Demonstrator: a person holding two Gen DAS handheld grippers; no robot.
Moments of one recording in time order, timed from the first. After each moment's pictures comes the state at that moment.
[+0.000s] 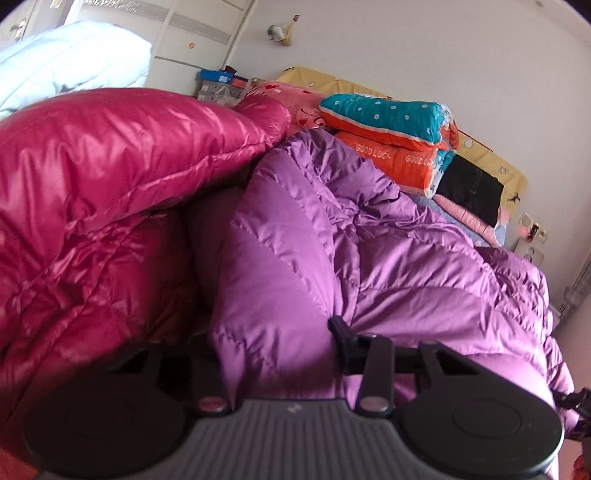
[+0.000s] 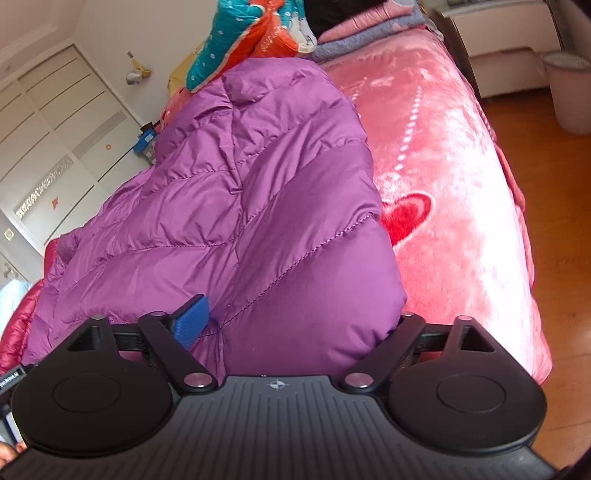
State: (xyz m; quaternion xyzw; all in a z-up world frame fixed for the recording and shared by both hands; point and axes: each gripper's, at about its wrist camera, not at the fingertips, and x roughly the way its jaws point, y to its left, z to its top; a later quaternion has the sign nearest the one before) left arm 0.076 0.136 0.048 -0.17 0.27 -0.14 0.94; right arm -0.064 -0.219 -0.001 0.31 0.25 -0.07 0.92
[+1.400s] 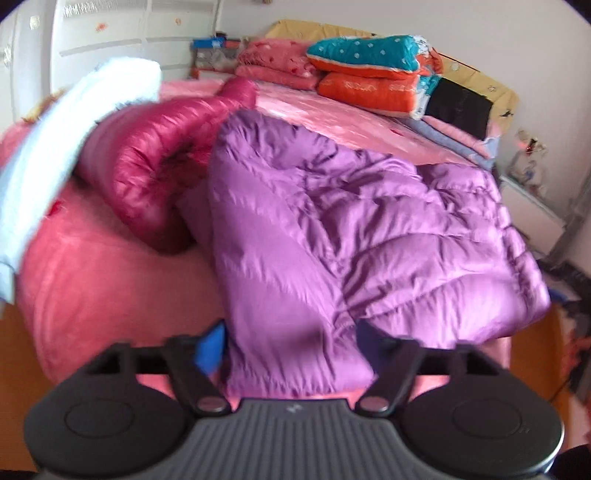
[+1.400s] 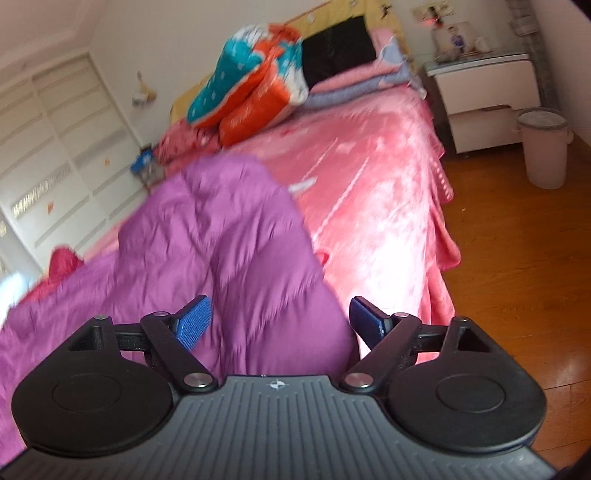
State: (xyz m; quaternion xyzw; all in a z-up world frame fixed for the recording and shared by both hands) left arm -0.111 0.112 0.106 -0.05 0.35 -0.11 0.93; right arm -0.159 -0.282 0.034 0.26 0.19 -0.10 0.94
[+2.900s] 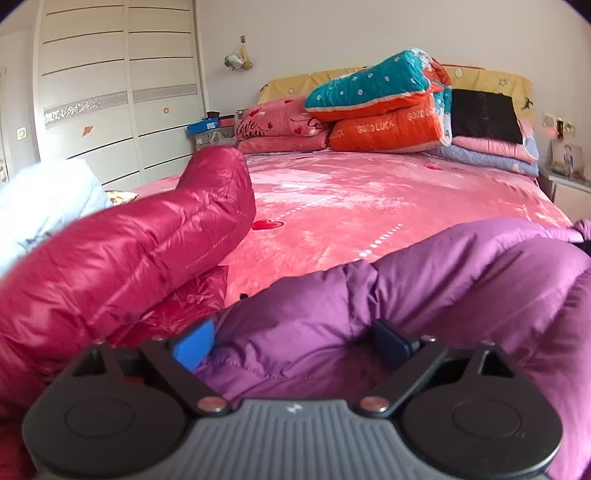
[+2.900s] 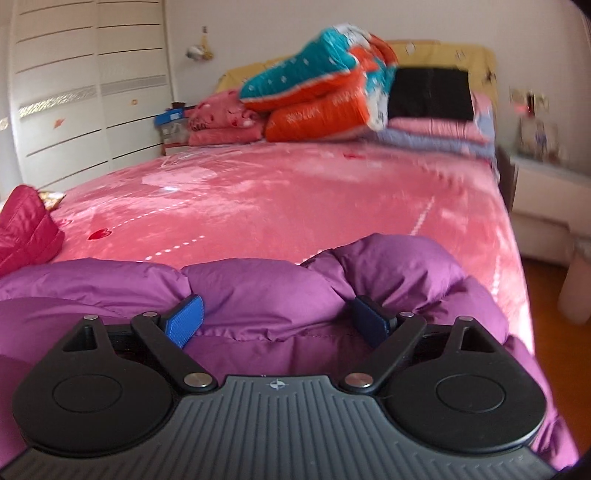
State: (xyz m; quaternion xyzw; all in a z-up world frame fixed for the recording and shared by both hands) left arm 0.114 0.058 0.067 0.06 0.23 -0.07 0.97; right arm 0.089 -0.206 0.042 0.07 0.22 -0.08 0.97
